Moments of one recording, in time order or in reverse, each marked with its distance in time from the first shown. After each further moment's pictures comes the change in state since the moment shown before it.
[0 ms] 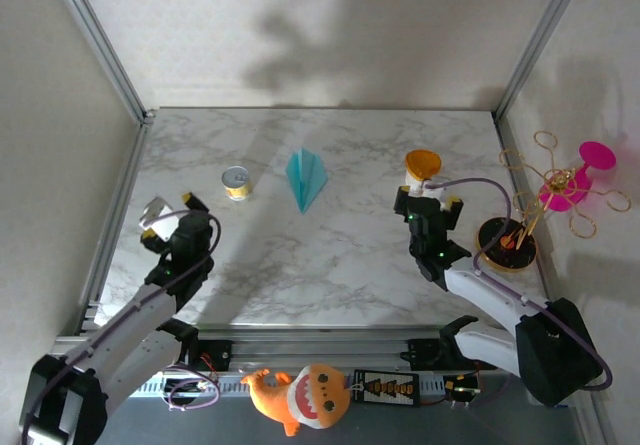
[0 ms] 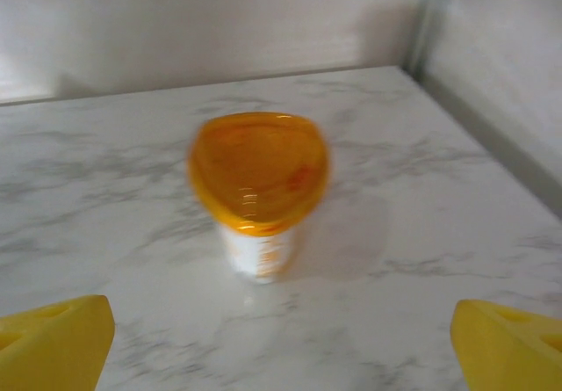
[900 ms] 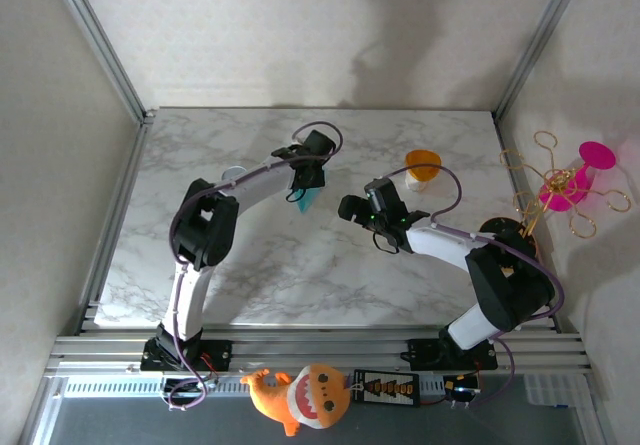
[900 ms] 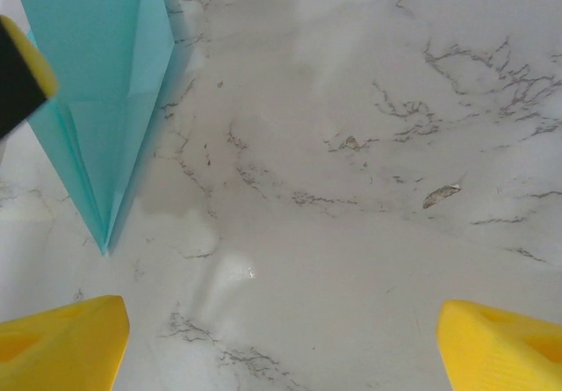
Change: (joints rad) left arm -0.278 1.338 1.392 -0.710 0.639 0.012; right arm 0.118 0.432 0.323 -0.291 -0.644 0.532
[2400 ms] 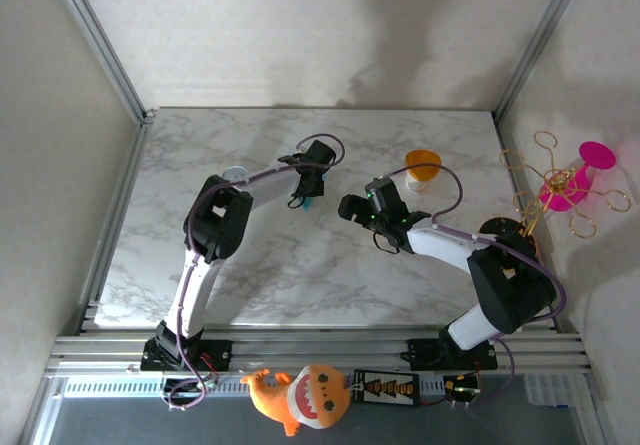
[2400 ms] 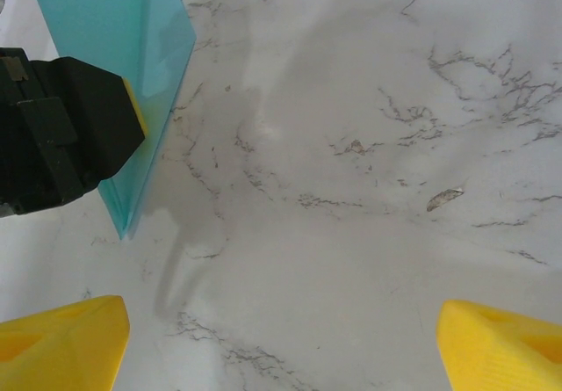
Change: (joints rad) left arm 0.013 0.137 0.003 0.048 0.019 0.071; right arm 0.000 -0.012 -0.007 0.007 -0.005 -0.003
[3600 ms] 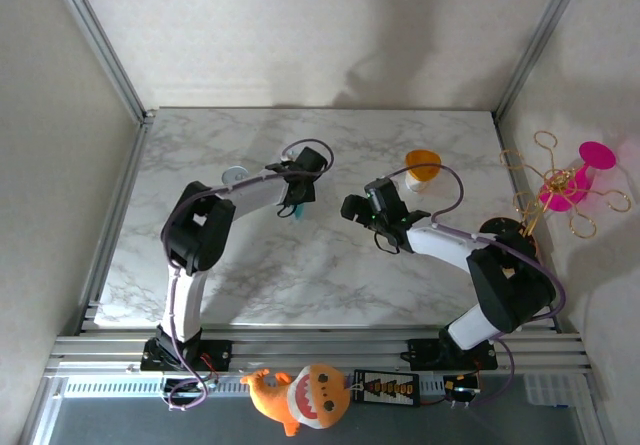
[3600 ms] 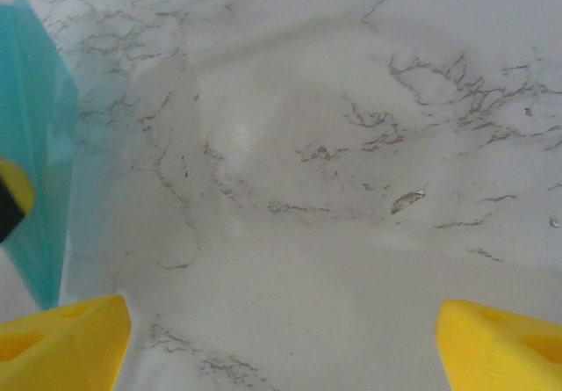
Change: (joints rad) left arm -0.003 -0.176 -0.200 0.034 -0.049 -0.104; right arm 0.000 0.004 0.003 -0.026 0.049 0.005
